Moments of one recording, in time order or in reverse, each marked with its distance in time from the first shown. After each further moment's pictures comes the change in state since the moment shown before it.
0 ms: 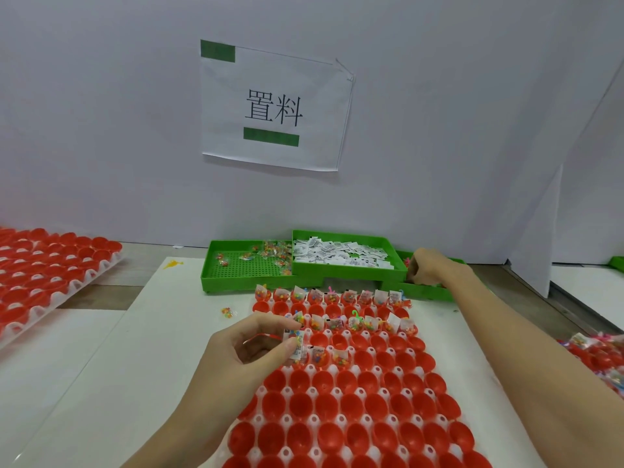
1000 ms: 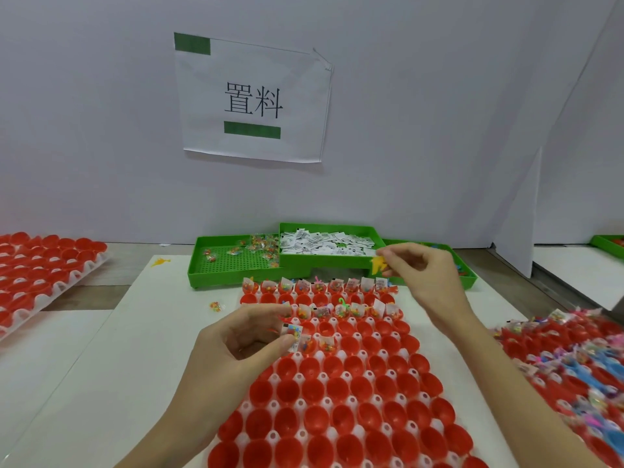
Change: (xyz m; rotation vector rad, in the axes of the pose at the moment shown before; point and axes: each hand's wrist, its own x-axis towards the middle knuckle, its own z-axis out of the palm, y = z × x) left_hand -0.007 0.003 0.010 0.048 -0.015 0.112; right_hand -0.153 -0.047 0.016 1.086 0.536 -0.295
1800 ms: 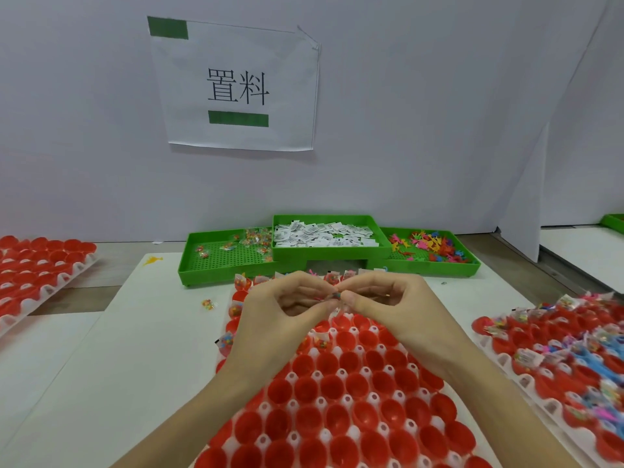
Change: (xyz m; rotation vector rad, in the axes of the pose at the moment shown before) left_hand 0.048 0.005 0.056 0.124 -0.076 0.144; right_hand -0.054 -0.033 0.014 0.262 -0.360 0.095
